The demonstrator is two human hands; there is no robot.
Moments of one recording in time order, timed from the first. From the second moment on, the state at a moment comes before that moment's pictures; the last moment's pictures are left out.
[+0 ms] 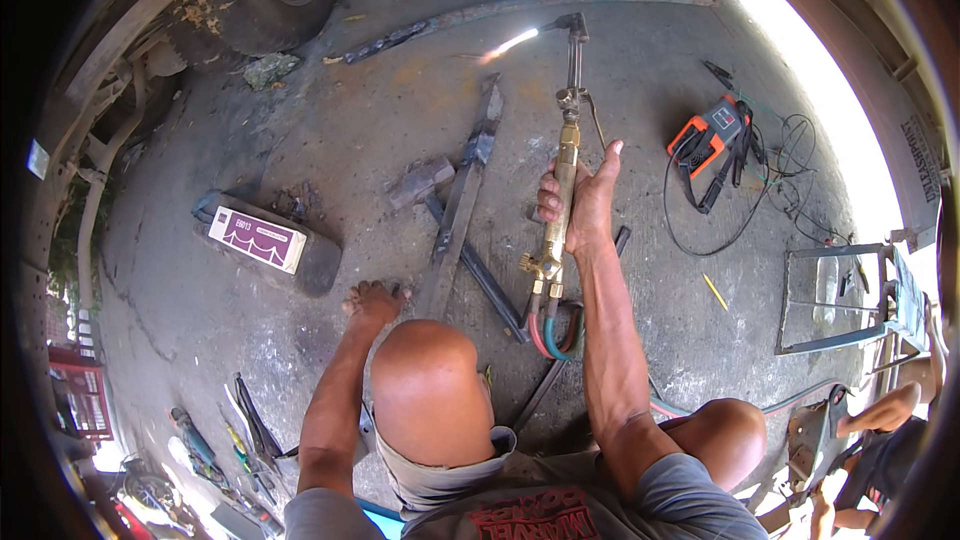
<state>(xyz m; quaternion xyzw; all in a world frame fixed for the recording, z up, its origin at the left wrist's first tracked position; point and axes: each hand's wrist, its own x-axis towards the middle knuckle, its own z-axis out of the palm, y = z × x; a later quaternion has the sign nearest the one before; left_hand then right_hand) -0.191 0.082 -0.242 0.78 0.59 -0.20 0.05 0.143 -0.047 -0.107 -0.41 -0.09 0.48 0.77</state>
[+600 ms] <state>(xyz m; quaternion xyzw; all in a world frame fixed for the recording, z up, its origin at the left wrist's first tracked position) -0.012 0.023 -0.040 0.98 -0.13 0.01 0.15 0.151 -0.044 -0.094 -0.39 -0.09 0.48 0.78</state>
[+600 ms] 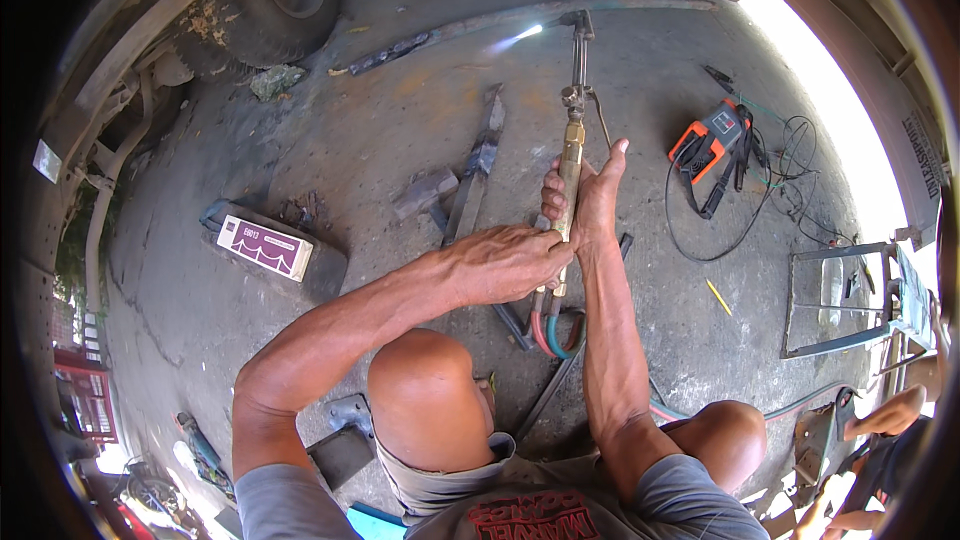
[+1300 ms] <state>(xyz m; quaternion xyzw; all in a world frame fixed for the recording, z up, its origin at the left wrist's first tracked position) -0.143 0.072 -0.241 0.64 0.54 -0.06 0.54 0.145 -0.050 -0.103 -0.43 -0.09 0.47 0.76</state>
